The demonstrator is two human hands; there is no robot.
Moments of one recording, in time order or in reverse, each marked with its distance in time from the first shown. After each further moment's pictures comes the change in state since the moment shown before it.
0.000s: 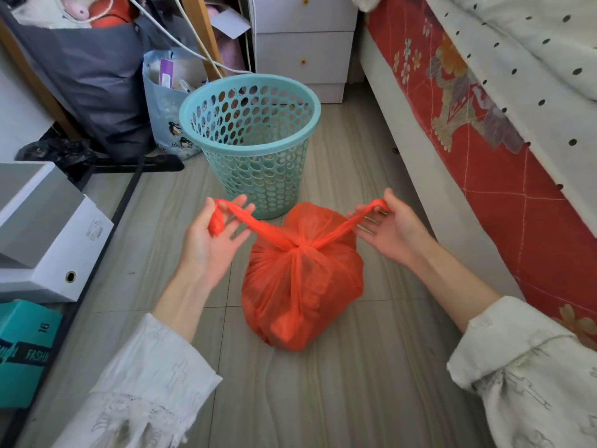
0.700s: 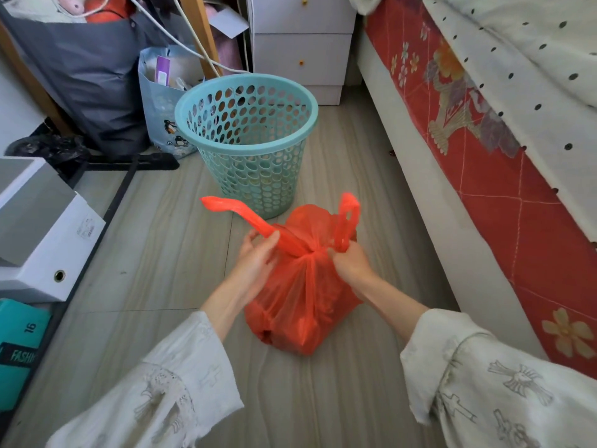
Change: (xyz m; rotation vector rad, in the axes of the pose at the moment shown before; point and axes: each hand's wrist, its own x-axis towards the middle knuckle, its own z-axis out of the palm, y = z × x) left_hand 0.018 -0.081 0.007 0.127 0.011 -0.135; right_hand 0.037 0.091 -0.005 -1.015 0.298 -0.183
